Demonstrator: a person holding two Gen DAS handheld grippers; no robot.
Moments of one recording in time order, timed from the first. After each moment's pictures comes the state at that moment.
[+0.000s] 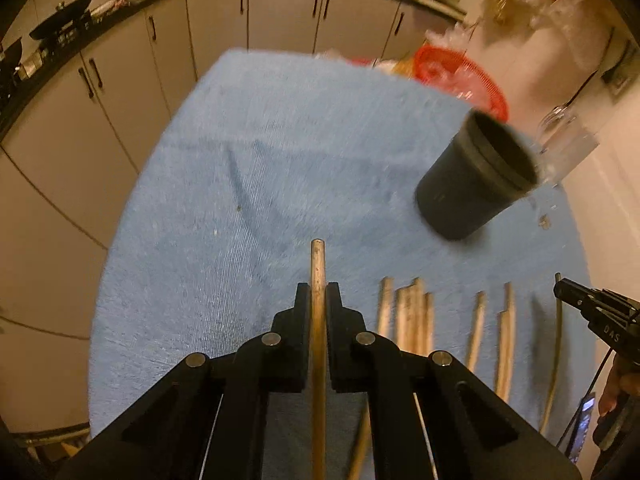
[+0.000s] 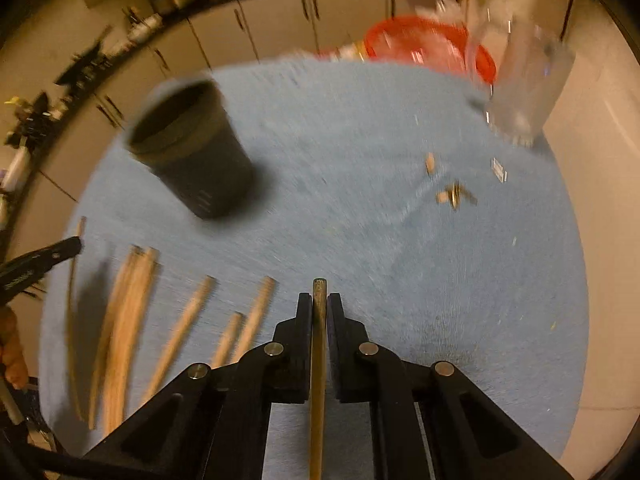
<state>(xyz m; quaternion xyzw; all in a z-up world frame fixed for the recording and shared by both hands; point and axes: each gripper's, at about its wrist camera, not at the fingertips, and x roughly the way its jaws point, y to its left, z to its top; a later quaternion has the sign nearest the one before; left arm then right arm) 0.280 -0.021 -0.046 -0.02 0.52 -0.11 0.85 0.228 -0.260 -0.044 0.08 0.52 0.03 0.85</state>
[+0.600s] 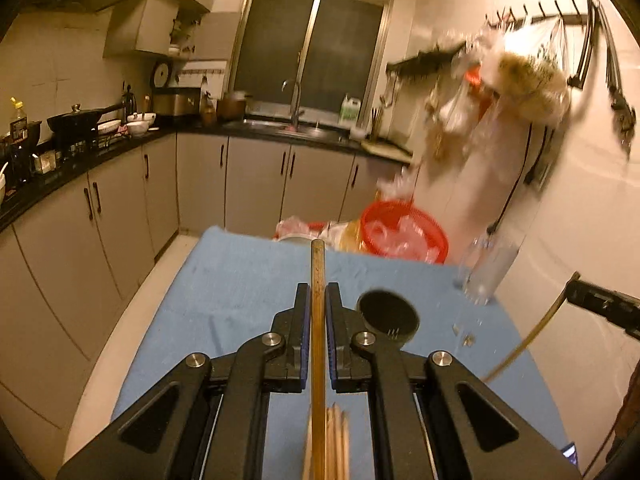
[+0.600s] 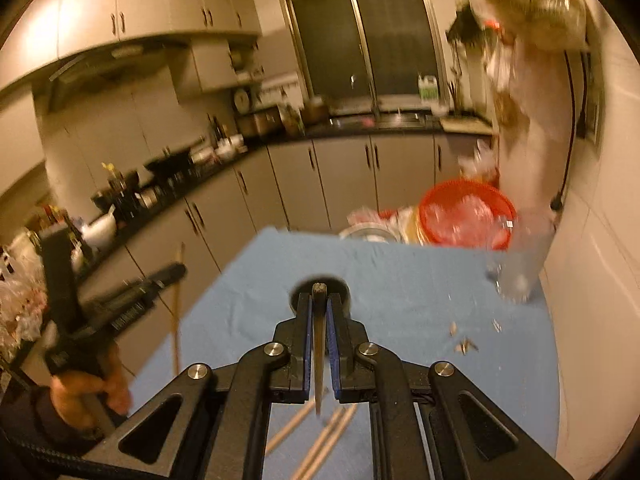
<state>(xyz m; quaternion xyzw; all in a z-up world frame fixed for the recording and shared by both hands) 0.236 -0.032 0.065 -0.06 0.26 -0.15 0.95 0.158 -0.231 0.113 0.09 0.28 0.11 0.95</state>
